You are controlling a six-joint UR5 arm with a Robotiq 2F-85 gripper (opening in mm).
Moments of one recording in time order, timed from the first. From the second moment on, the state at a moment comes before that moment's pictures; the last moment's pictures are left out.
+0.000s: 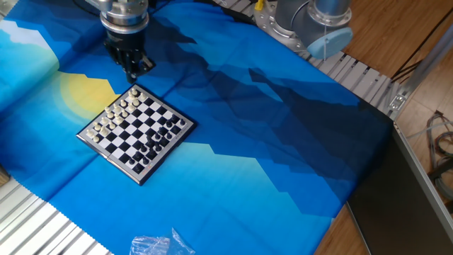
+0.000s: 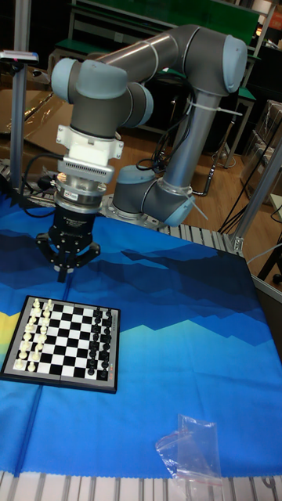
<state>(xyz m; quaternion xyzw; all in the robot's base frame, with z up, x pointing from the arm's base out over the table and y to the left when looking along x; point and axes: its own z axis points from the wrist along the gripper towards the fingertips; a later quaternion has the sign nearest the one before) 0.521 -0.130 0.118 -0.05 1.00 -0.01 0.08</state>
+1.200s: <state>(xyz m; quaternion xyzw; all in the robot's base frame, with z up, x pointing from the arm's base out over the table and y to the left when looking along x) 0.475 0.023 0.154 0.09 0.99 0.02 0.05</state>
